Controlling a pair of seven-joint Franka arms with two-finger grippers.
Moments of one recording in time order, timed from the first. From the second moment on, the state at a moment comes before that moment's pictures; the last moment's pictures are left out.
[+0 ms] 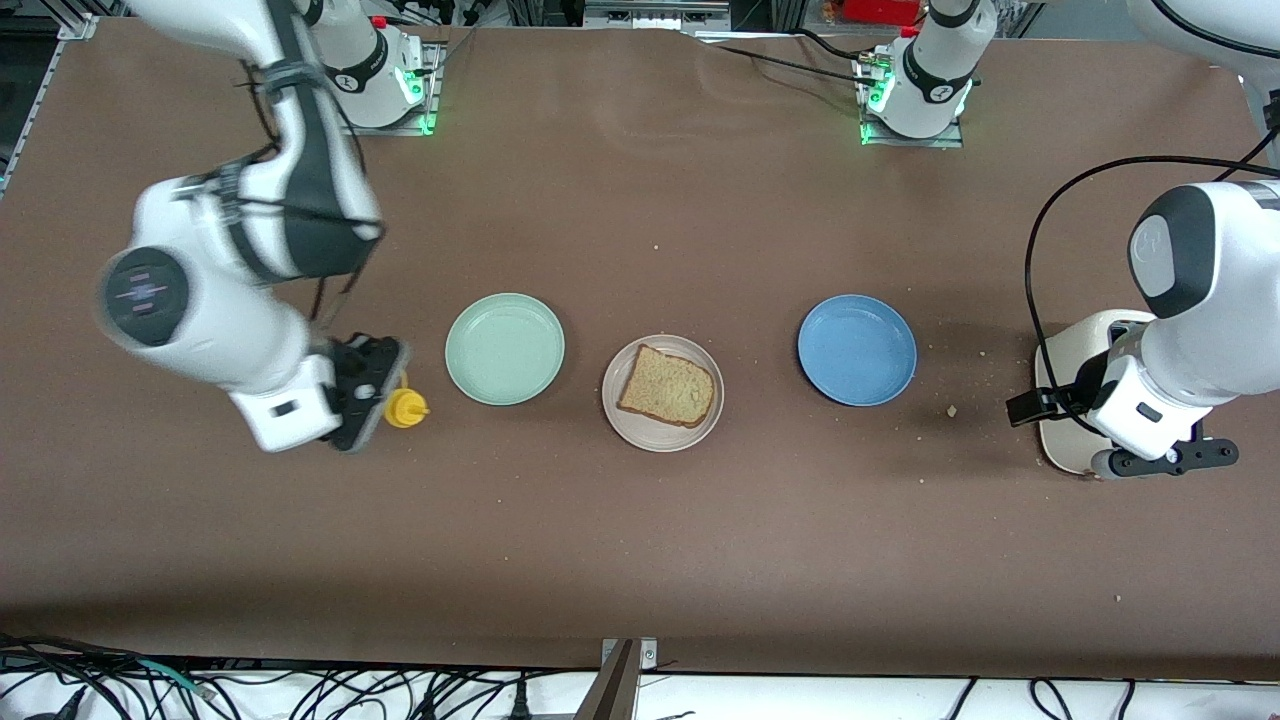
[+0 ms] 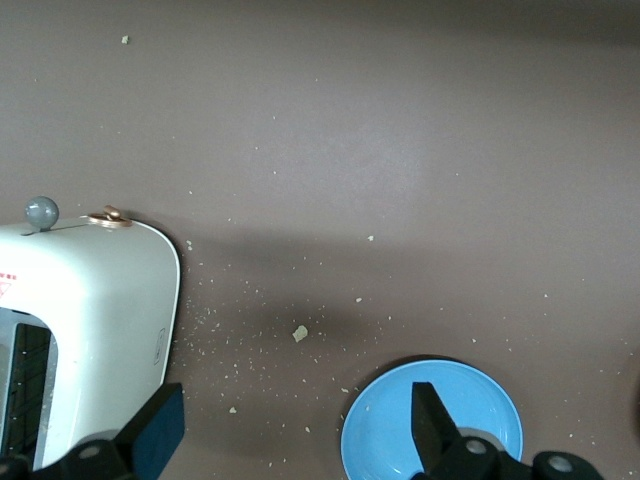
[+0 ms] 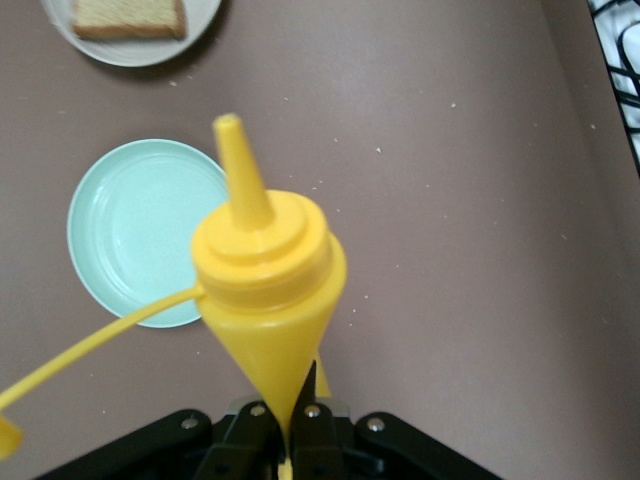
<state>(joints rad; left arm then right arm) -0.25 0.44 0.28 -1.44 -0.11 1.85 -0.10 0.44 0.55 -0.33 -1.29 0.32 1.78 -1.17</state>
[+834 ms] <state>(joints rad) -0.25 0.44 0.28 -1.44 -0.11 1.85 -0.10 0.27 0.41 -0.48 -1.83 0.93 1.70 -1.92</state>
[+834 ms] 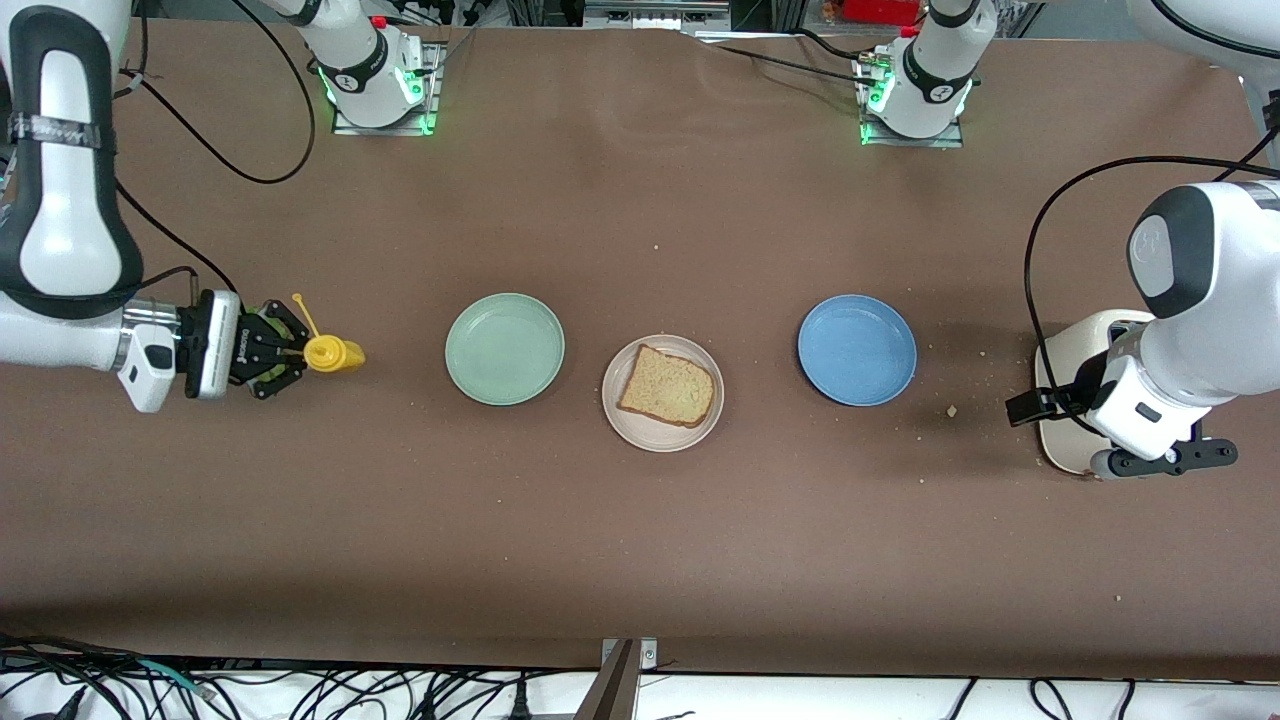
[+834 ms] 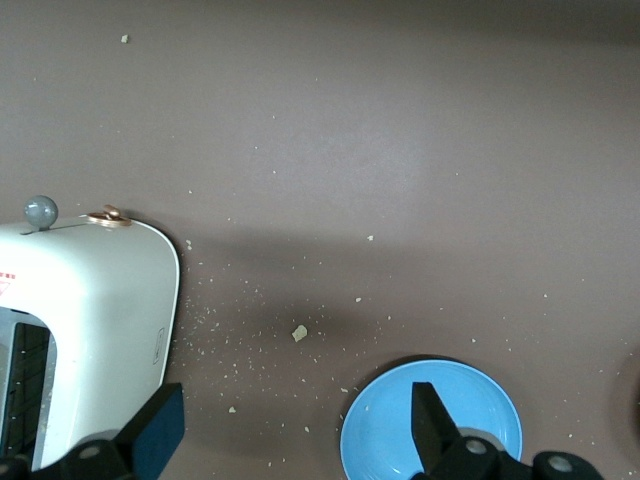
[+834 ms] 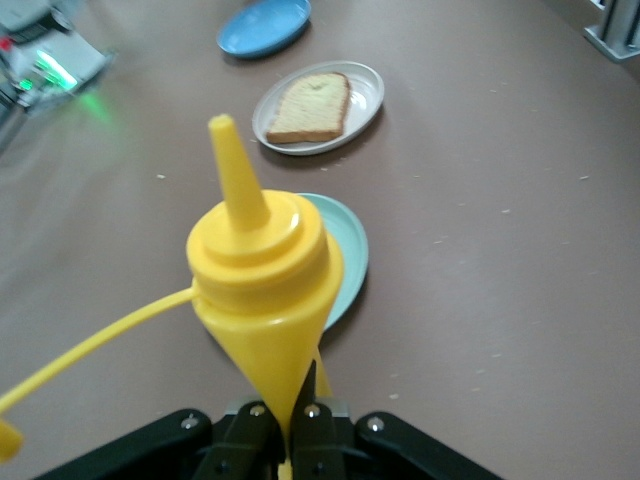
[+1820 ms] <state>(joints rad) -0.25 0.44 0.28 -1.44 -0.11 1.85 -0.11 0.15 0.51 -0.49 -2.11 1.12 1.68 -2.46</state>
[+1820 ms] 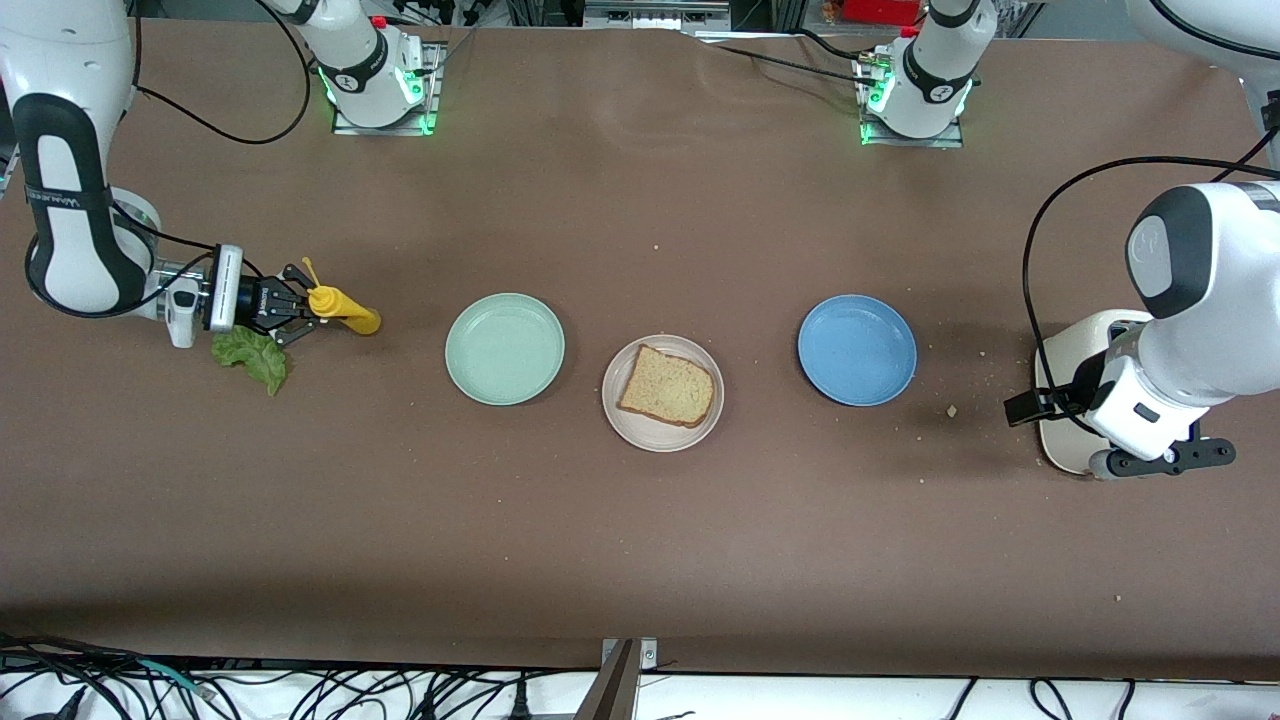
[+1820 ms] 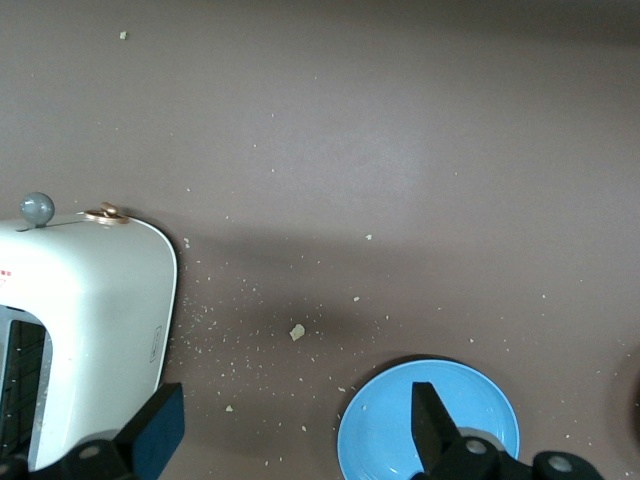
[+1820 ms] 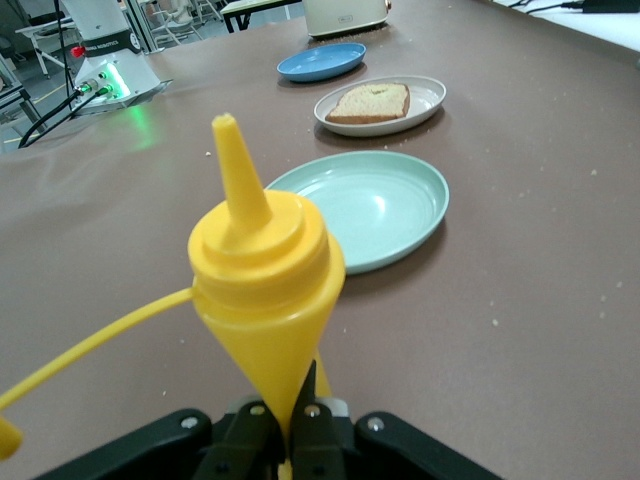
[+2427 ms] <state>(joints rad) -0.25 0.44 0.27 -1.44 -0.11 1.85 -0.11 0.15 0.54 -0.49 -2.10 1.14 1.69 -2.47</state>
